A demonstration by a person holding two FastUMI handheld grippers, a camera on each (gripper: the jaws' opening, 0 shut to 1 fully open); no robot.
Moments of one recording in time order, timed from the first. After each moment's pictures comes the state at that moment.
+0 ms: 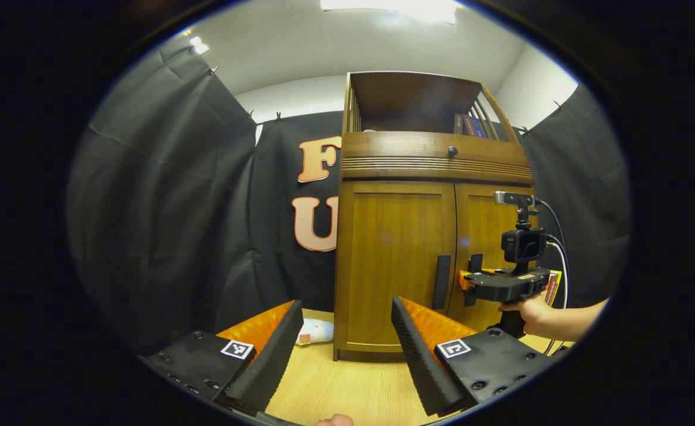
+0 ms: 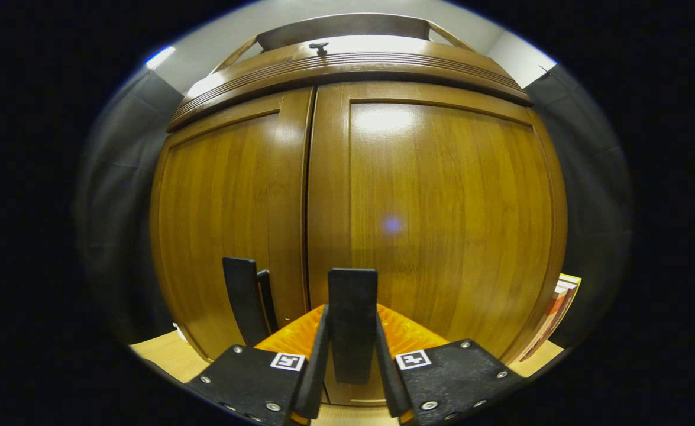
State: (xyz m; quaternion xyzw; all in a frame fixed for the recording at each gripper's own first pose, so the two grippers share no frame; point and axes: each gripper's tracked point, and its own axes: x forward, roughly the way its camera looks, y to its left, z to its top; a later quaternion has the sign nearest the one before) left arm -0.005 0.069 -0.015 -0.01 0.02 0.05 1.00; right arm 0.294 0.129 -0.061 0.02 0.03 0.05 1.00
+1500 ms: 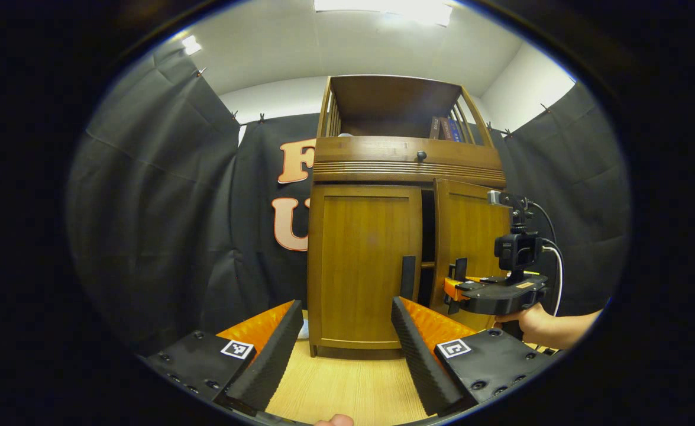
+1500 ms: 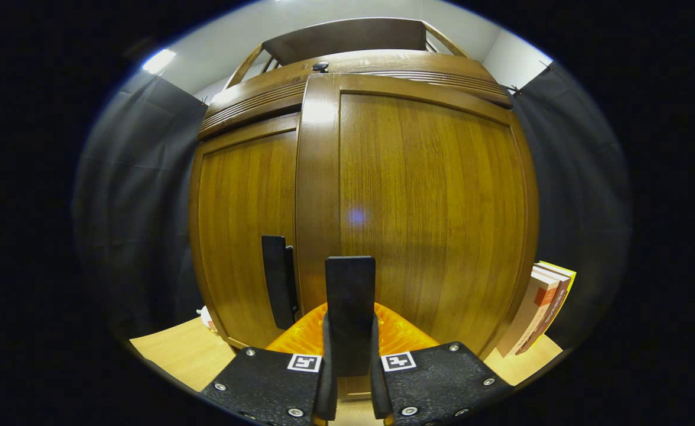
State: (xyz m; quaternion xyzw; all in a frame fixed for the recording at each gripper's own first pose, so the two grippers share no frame) left arm -0.028 0.013 -0.007 -0.02 0.01 0.01 1.00; right arm 0.218 0.112 -0.064 0.03 0.05 0.09 0.99
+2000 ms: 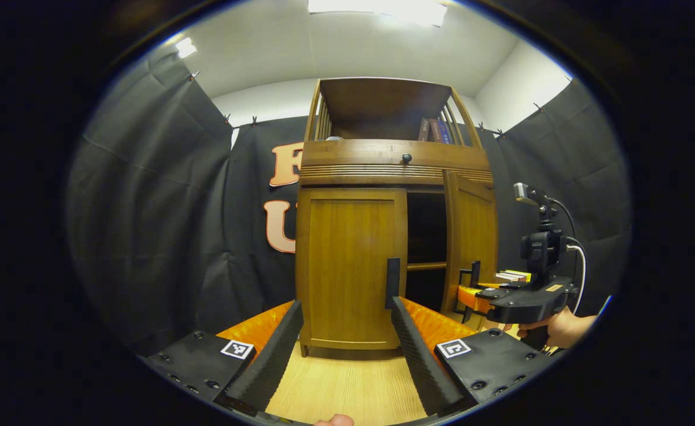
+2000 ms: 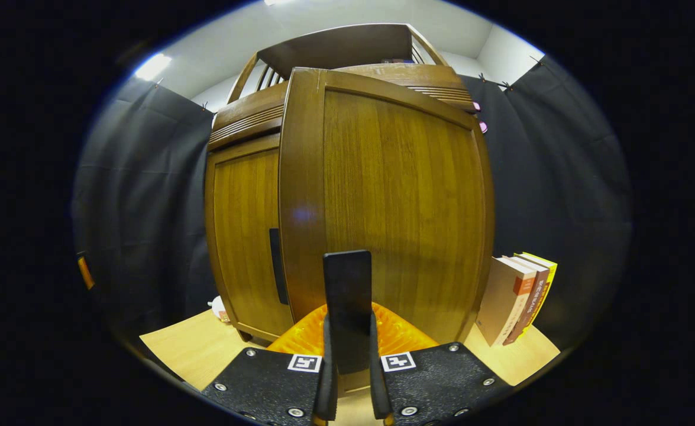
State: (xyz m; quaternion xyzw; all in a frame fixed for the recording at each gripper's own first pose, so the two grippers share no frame) left arm -0.033 -0.016 -0.001 -0.01 0.01 -0.01 1.00; right arm 0.141 0.067 -0.062 0.04 0.07 0.10 0.99
